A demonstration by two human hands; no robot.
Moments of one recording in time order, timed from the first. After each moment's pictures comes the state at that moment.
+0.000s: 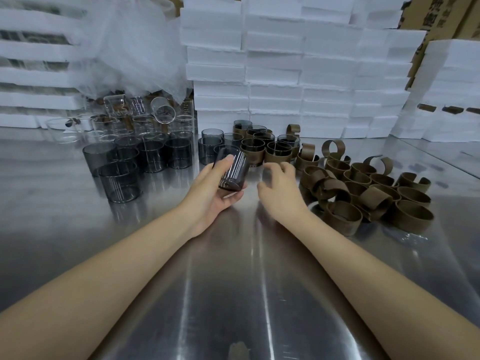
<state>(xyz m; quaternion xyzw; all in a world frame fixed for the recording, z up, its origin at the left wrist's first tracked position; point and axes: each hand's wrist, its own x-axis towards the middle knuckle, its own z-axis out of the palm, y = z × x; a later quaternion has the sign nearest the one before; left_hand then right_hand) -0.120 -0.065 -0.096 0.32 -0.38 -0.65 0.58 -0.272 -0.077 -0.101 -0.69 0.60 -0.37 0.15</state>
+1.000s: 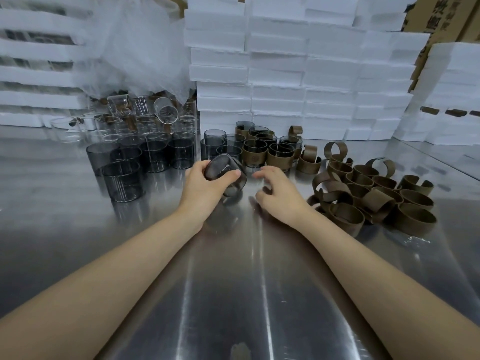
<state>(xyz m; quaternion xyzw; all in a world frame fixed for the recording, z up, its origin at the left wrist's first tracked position) -0.112 -0.075 -0.106 0.53 -0.51 -0.36 0.57 -0.283 -0.089 -0.107 -0.76 0.54 -0.31 0.17</state>
